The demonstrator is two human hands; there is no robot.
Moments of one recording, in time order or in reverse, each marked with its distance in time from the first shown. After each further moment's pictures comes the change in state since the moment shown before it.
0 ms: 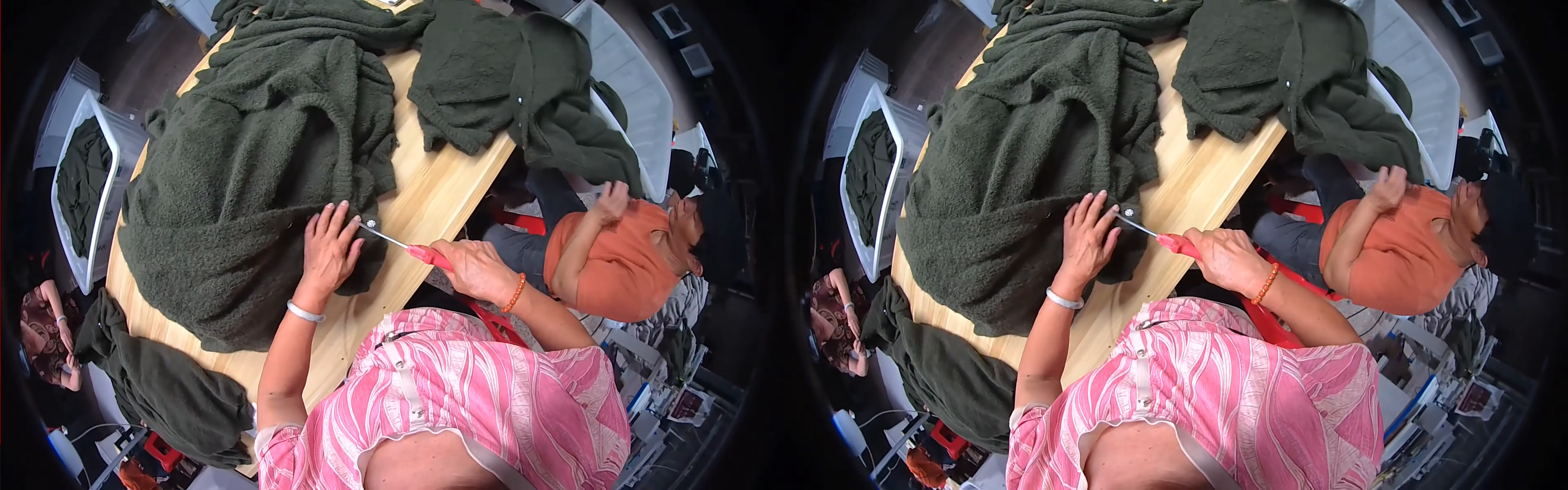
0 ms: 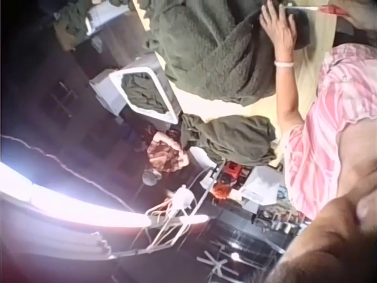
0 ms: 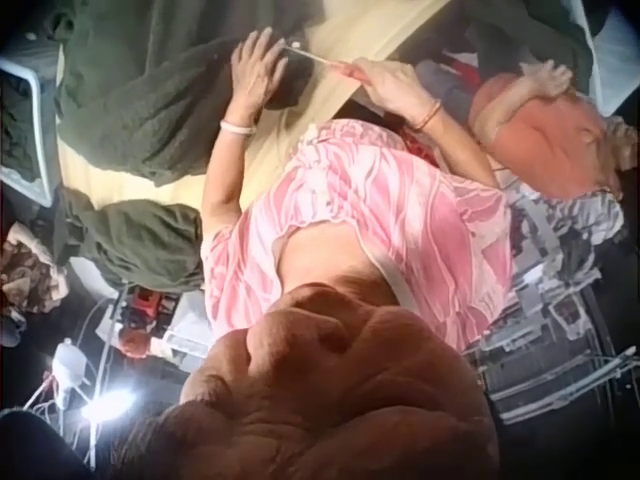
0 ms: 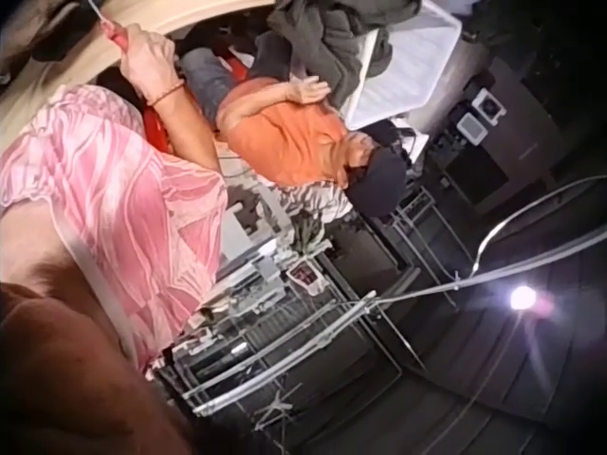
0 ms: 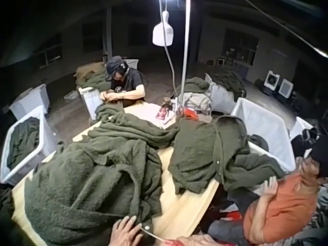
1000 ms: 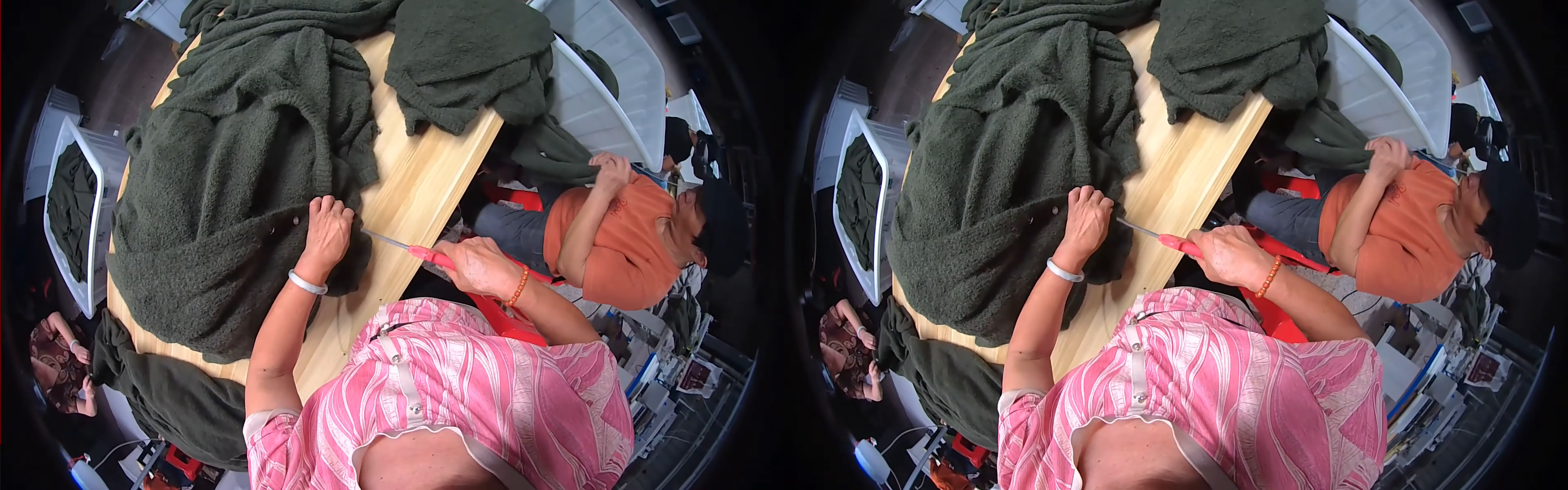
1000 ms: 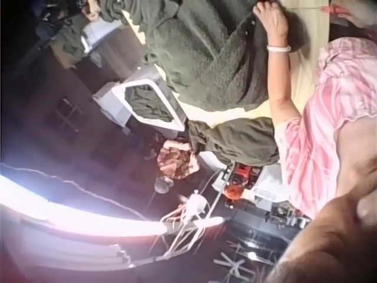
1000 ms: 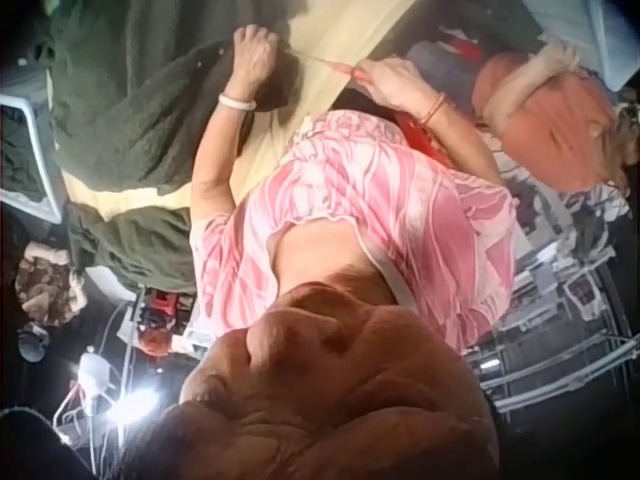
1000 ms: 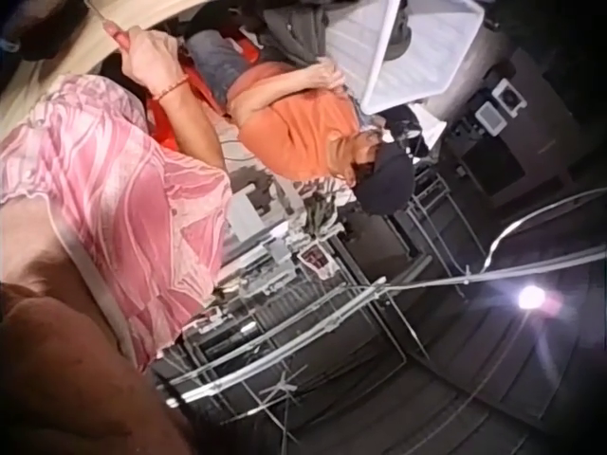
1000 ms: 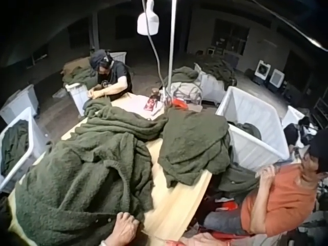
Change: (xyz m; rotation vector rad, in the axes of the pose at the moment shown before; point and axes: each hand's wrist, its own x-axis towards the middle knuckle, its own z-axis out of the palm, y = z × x) left_hand 0.034 -0.017 0.048 0.135 -0.146 0.164; right_hand -0.015 0.008 -0.004 0.050 -0.179 0.116
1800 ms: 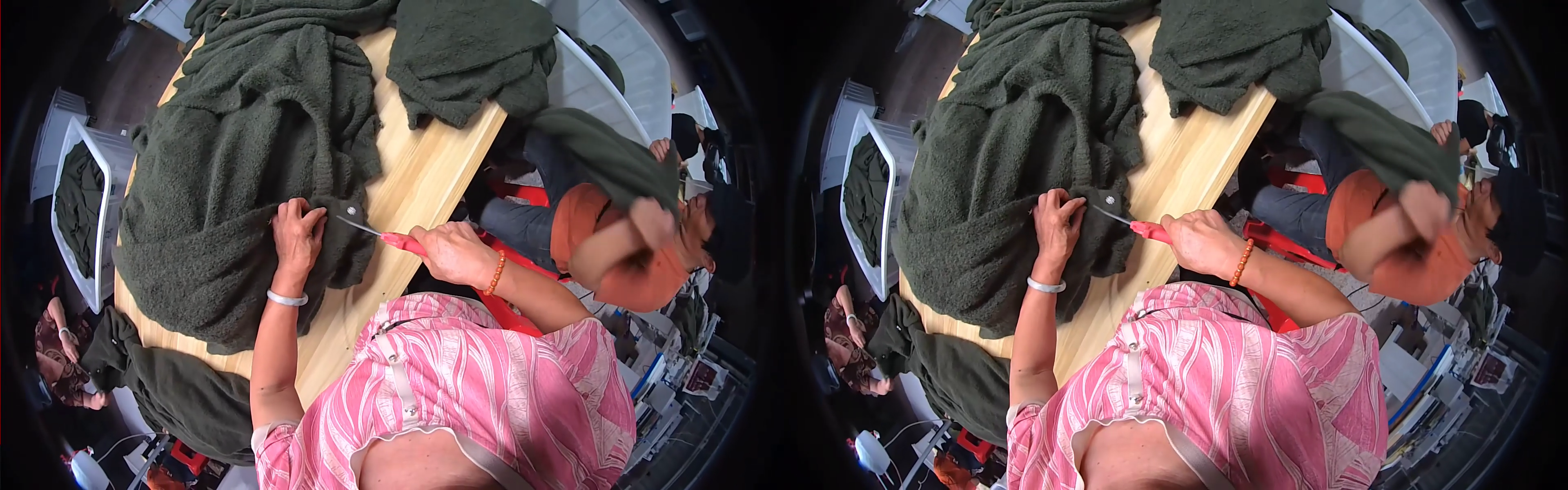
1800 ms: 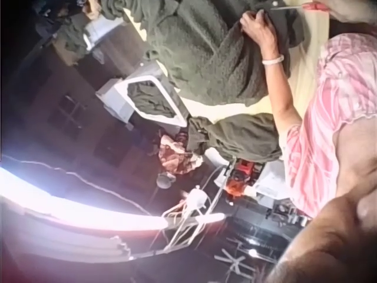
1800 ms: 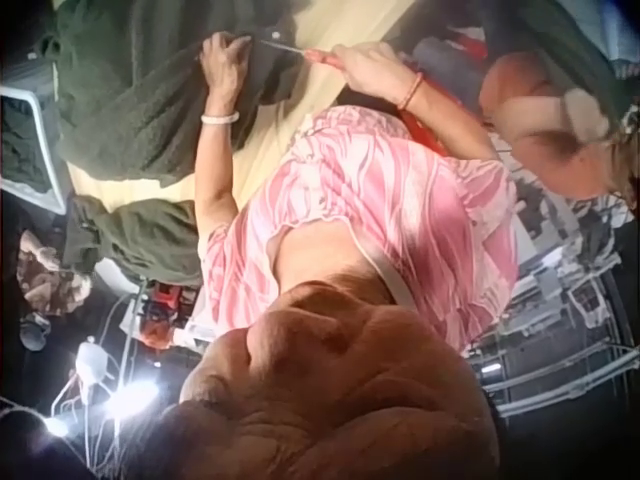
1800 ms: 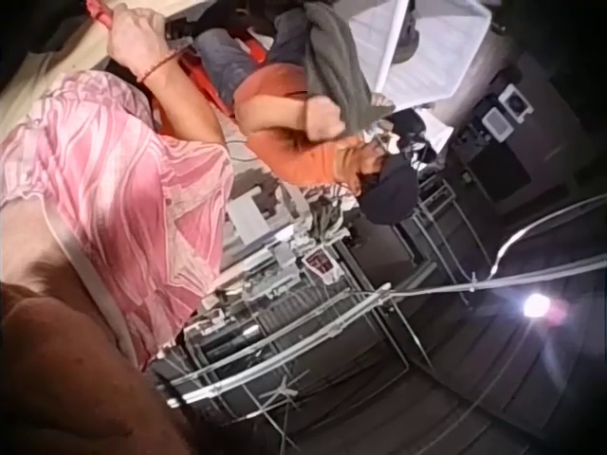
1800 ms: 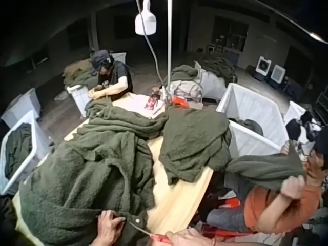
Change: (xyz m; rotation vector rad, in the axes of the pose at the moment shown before) left_hand -0.033 -0.014 -0.049 -0.159 0.228 -0.264; right_hand 0.027 -0.022 0.005 -0.033 0.028 -0.060
